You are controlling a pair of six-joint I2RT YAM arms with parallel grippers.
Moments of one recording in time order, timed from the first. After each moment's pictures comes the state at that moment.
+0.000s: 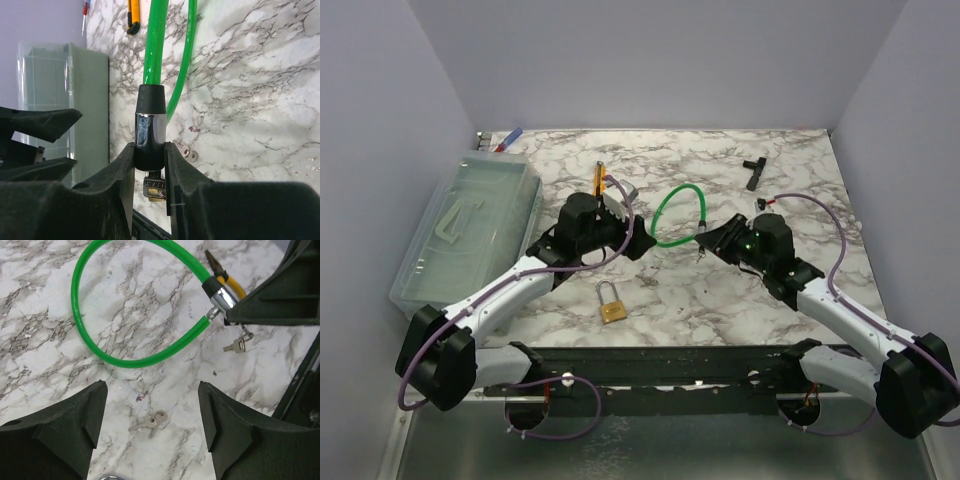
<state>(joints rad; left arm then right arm) -0.57 1.22 0.82 0.05 0.35 -0.21 0.48 1.05 0.57 0.07 -0.10 0.99</state>
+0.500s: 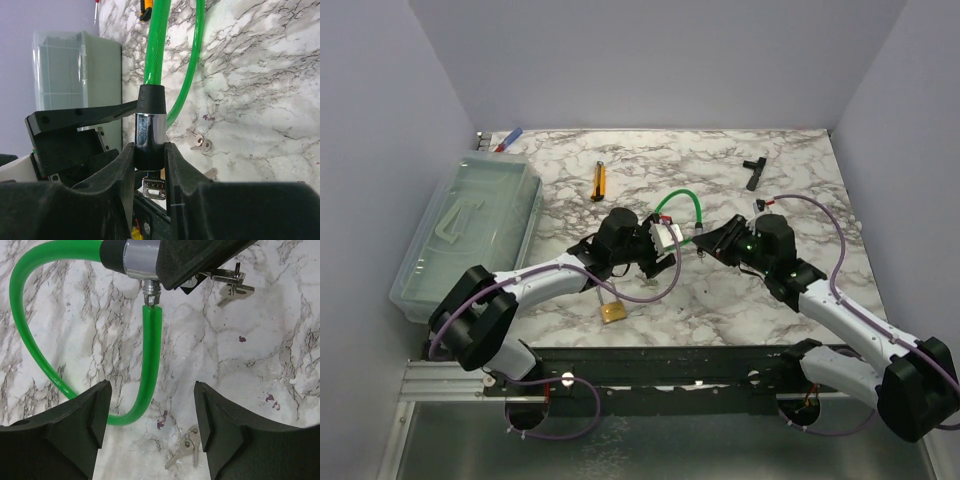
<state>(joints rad) -0.76 1.46 0.79 0.24 0.37 0.38 0.48 1.03 0.57 0.06 -0.18 1.04</state>
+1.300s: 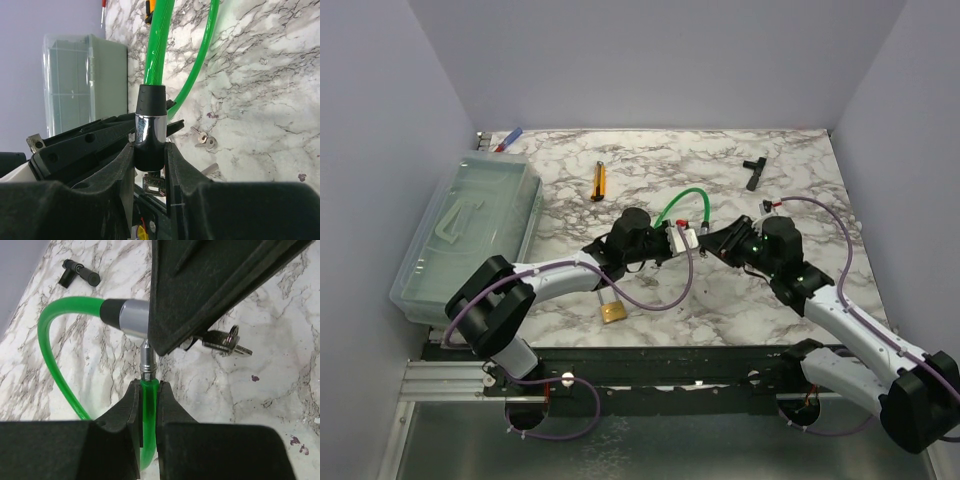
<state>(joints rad) -0.81 1.58 0.86 0.43 0.37 0.49 0.47 0.97 0.57 0.02 -0.19 1.06</state>
